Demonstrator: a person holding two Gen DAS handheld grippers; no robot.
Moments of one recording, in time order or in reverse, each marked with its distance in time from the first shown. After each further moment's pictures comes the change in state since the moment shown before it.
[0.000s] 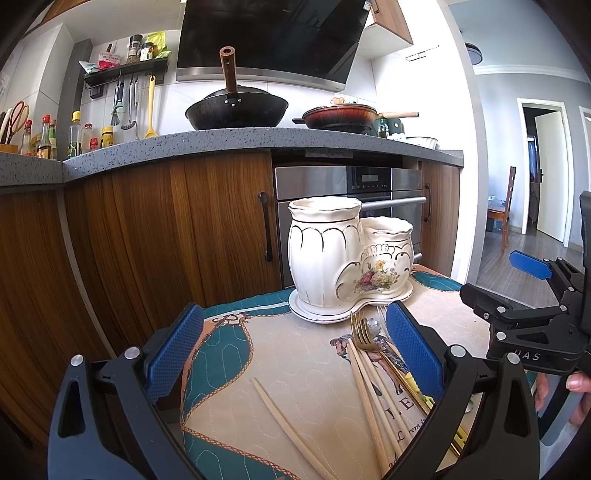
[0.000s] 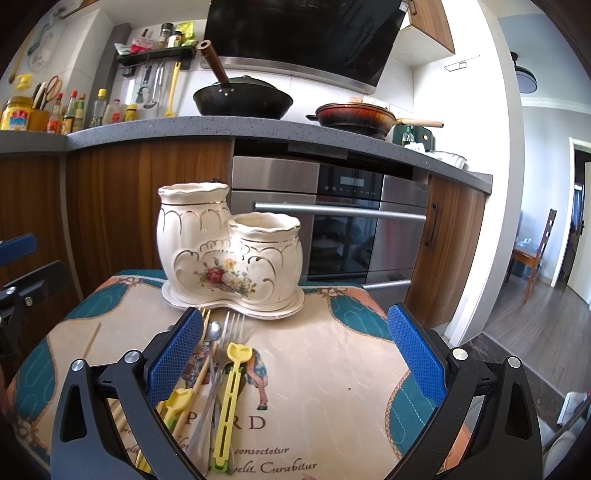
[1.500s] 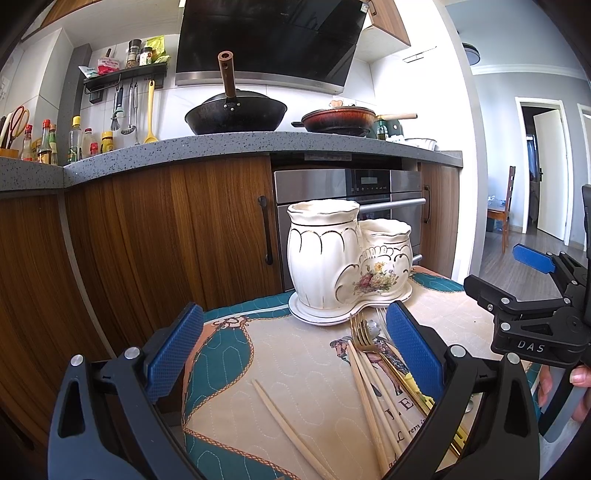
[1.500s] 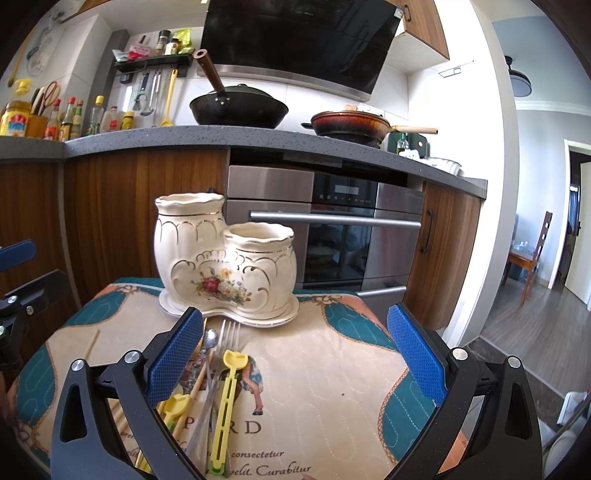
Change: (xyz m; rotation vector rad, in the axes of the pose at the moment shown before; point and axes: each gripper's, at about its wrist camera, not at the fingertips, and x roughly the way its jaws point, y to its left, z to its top) left arm 0.000 0.000 0.001 0.001 -0.003 0.000; right arm -0.008 -0.004 0.004 0.013 -0.033 -0.017
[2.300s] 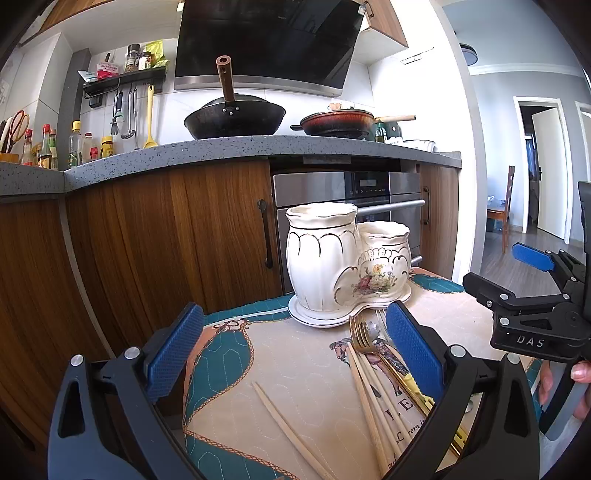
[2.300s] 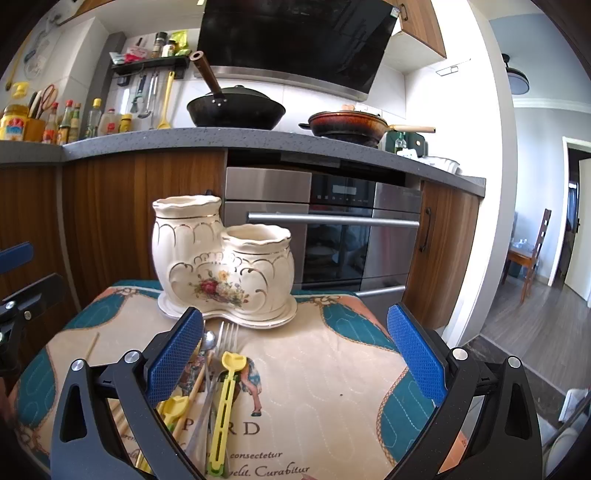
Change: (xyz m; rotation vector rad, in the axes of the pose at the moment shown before) left arm -0.002 -0.003 0.001 0.007 -0.013 0.002; right arm 0.000 -0.002 0.001 0.005 -0.002 0.000
